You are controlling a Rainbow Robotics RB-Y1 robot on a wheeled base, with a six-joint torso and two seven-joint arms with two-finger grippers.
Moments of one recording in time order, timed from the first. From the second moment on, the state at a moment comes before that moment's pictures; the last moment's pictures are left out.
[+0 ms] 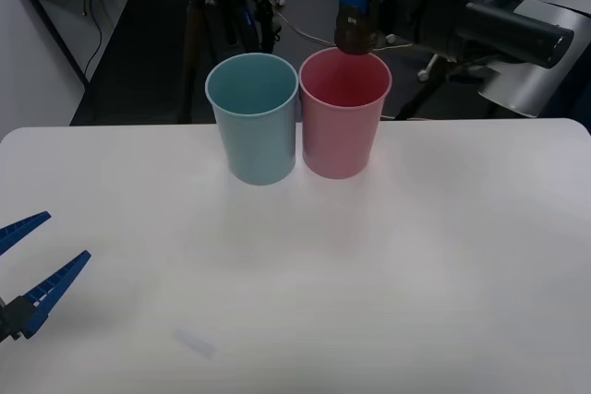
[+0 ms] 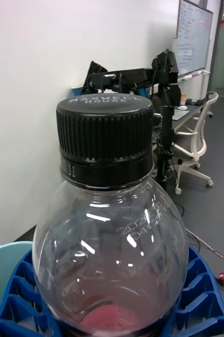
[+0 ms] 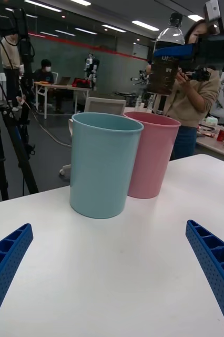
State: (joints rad) right arm -1.12 -0.95 0.99 -1.43 -0.32 0.06 0.52; left arm 0.35 0.40 0.52 -1.66 -0.96 -1.22 0.00
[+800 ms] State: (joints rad) right arm -1.11 -0.87 0.99 -1.34 -0.23 0.06 0.52; left arm 0.35 0.40 0.52 -1.66 -0.96 -1.22 0.00
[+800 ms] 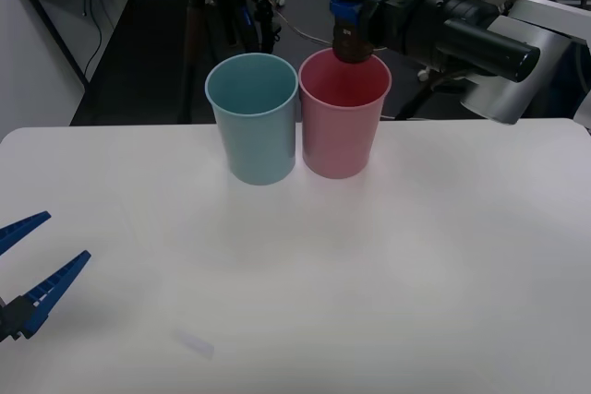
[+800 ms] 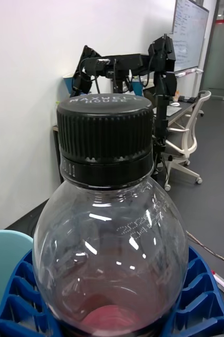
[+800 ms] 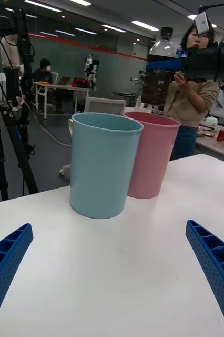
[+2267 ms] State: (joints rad) right arm -1.06 -0.95 0.95 -1.45 -0.32 0.01 0.54; left arm 0.35 0.40 0.52 -1.66 -0.96 -1.22 0.00
